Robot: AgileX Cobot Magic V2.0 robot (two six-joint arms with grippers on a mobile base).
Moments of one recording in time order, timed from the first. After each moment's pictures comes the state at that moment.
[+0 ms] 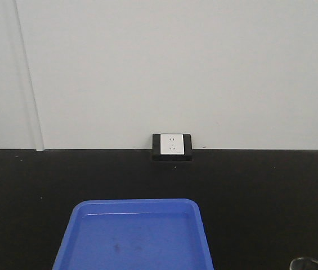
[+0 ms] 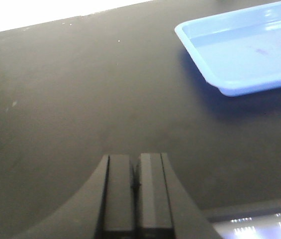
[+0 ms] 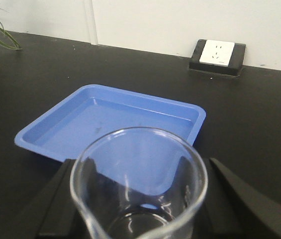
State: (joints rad) left arm -0.06 -0.02 0.03 0.11 0.39 0.02; right arm 0.52 0.64 -0.40 -0.22 0.11 0.32
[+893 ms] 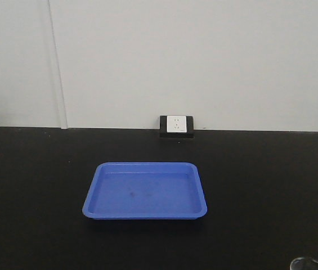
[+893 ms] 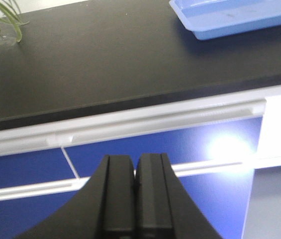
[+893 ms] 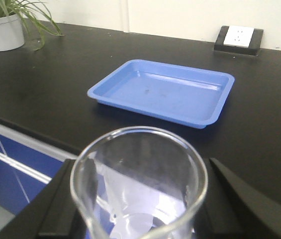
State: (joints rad) left arm -0.06 -0.02 0.03 0.11 0.39 0.02; right arm 0.52 0.63 -0.40 -0.22 0.11 0.32
